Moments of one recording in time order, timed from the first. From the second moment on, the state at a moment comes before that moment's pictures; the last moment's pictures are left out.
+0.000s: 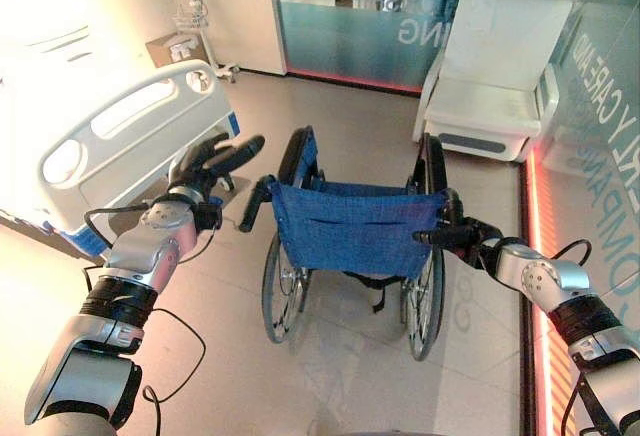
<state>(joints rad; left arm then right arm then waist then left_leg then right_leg) -0.58 0.79 -0.29 0.35 -0.60 0.42 0.16 -0.54 -0.68 0.36 0.43 0.98 0.54 -0.20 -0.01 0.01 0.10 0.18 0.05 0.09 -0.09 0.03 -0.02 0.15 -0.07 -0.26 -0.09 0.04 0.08</state>
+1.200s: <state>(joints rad) -0.67 0.71 -0.43 0.54 -0.69 0.45 0.25 -0.58 -0.64 0.37 0.48 0.98 0.54 -0.20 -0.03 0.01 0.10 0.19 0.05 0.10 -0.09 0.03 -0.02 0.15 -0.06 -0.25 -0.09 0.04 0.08</state>
